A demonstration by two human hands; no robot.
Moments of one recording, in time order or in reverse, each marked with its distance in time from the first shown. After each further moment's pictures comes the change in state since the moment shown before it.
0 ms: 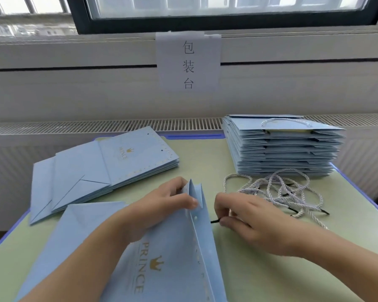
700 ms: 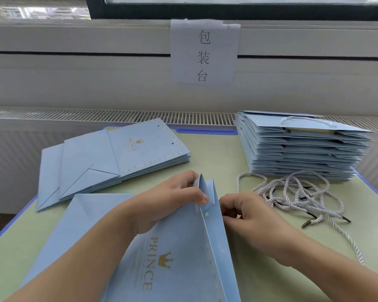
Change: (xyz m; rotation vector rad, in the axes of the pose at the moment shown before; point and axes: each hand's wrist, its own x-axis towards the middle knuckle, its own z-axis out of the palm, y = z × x) left_hand 0.002 -0.004 -0.009 -0.101 -0.046 0.000; right_hand 0.022 -0.017 0.025 0.657 0.115 0.243
